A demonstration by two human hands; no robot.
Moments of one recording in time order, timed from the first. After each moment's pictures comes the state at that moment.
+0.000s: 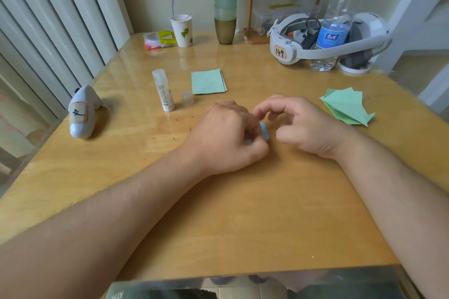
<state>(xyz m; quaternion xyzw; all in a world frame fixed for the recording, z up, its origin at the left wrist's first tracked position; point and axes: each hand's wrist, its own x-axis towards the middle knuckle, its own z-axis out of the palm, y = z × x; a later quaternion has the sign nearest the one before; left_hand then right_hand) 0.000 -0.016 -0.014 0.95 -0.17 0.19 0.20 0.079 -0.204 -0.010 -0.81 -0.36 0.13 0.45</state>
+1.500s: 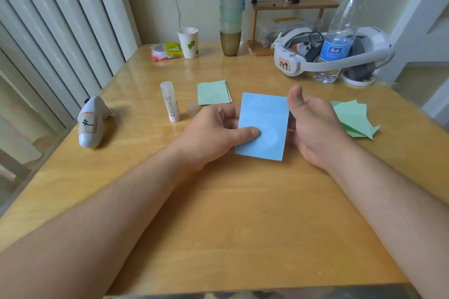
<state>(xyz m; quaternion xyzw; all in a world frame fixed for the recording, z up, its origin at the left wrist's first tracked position) 0.013 0.013 -0.011 0.75 -0.03 -0.02 0.66 0.073 -0.181 -0.007 -0.66 -0.16 0.09 0.73</state>
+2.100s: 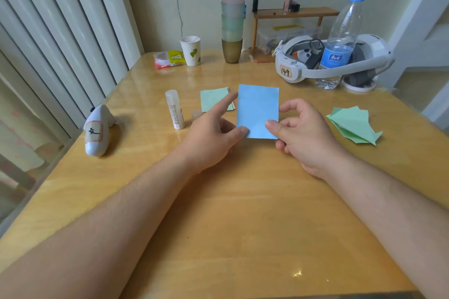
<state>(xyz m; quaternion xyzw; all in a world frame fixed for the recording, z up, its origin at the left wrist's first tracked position) 0.022 0.028 -0.015 0.88 0.01 0.09 0.46 0.080 -0.174 -0.021 -0.78 -0.11 0.04 0.62</state>
